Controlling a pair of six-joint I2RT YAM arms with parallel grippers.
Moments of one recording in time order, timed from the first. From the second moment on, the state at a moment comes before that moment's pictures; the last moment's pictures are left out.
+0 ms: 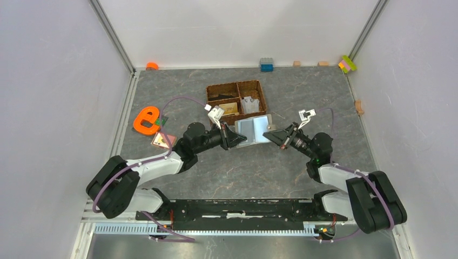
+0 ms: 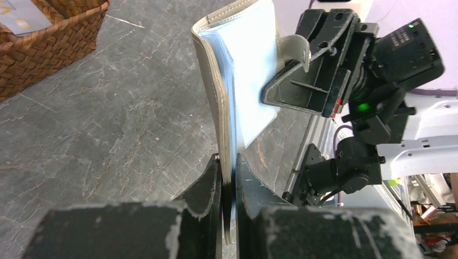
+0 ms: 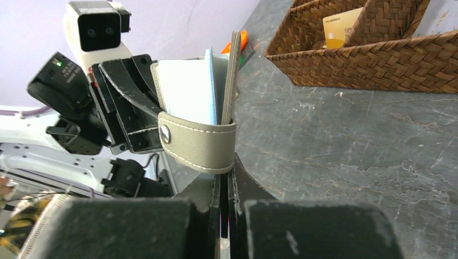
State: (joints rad) left arm -0.72 1.33 0.53 0.69 0.38 -0.64; right arm 0.25 1.23 0.19 1.14 -0.70 0.90
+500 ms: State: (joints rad) left arm -0.72 1.39 0.56 0.60 0.35 -0.64; right arm 0.38 1.22 0.27 0.91 -0.65 0.72
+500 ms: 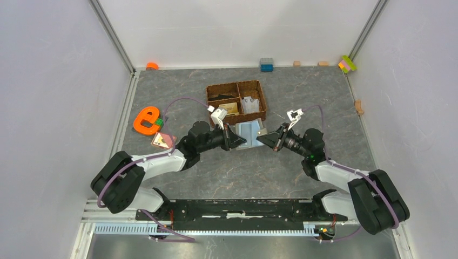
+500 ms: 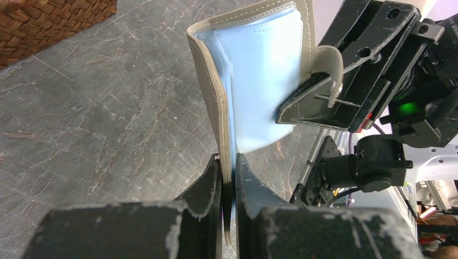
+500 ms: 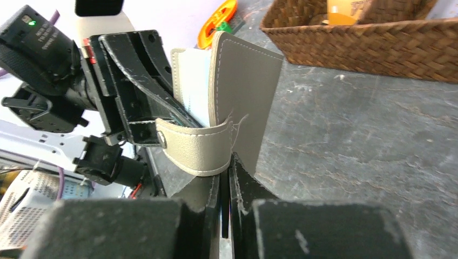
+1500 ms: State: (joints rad) left arm -0.72 1.48 0.74 0.24 0.24 -0.62; right arm 0.40 1.00 0.29 0.56 -0.40 0.43
